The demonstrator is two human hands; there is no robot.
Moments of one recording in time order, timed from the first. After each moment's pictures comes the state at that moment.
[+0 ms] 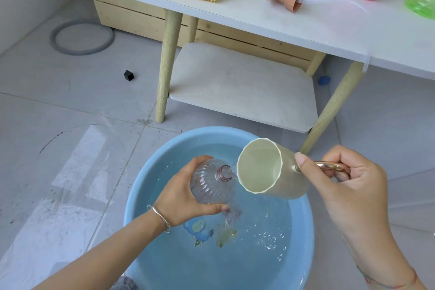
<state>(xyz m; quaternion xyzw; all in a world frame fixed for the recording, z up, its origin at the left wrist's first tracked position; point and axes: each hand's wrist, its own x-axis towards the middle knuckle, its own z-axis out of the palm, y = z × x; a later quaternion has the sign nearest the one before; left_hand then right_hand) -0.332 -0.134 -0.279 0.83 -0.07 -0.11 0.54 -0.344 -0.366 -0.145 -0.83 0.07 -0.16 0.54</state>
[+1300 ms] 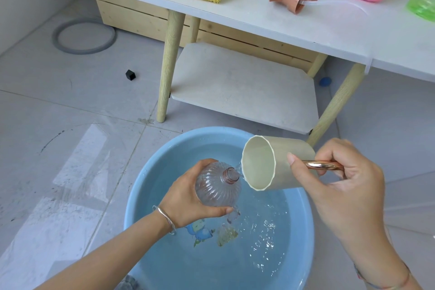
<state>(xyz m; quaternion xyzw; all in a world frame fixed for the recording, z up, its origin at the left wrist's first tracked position) -0.334 -0.140 -0.281 0.83 -0.07 -0.12 0.54 -0.340 -0.360 -0.144 -0.88 -0.06 -0.22 0.42</state>
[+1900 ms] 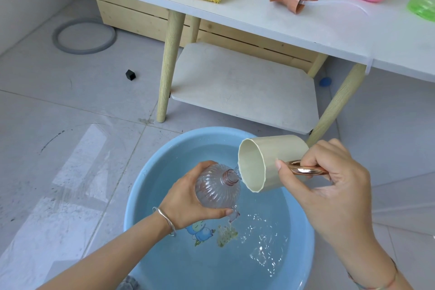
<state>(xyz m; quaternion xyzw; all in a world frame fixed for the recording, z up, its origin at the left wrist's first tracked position) -0.336 -0.140 -0.286 0.84 -0.06 -0.13 0.53 -0.340 -0.352 -0.147 -0.90 -0.12 -0.23 0.35</state>
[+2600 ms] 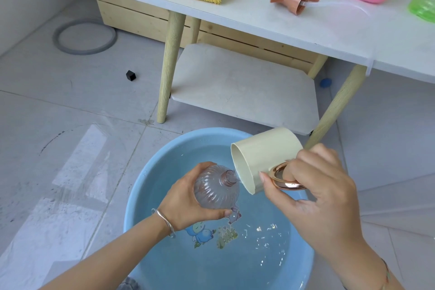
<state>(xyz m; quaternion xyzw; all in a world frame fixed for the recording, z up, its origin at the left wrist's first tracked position) -0.336 -0.139 -0.286 0.83 -0.06 -0.13 0.53 -0.340 -0.340 -0.149 -0.89 -0.23 -0.30 0.25</state>
